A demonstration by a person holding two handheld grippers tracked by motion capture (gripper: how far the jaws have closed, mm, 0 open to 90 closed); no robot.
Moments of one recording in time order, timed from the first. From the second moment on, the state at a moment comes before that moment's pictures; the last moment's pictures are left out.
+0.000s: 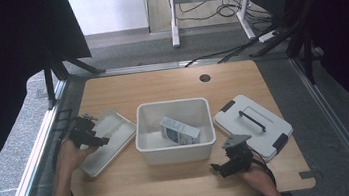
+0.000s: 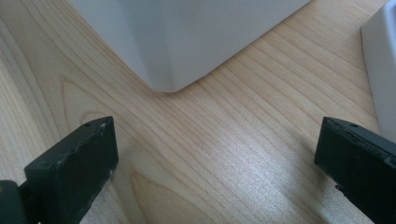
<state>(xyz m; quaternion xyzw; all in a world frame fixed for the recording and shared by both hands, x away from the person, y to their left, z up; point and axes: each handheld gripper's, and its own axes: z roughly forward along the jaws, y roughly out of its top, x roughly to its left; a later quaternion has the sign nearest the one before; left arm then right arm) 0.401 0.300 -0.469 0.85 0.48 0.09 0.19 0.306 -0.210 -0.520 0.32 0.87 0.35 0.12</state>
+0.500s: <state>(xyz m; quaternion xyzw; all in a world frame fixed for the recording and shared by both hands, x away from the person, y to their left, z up) 0.434 0.282 -0.477 0.91 0.40 0.01 0.05 0.306 -0.210 -0.520 0.32 0.87 0.35 0.12</state>
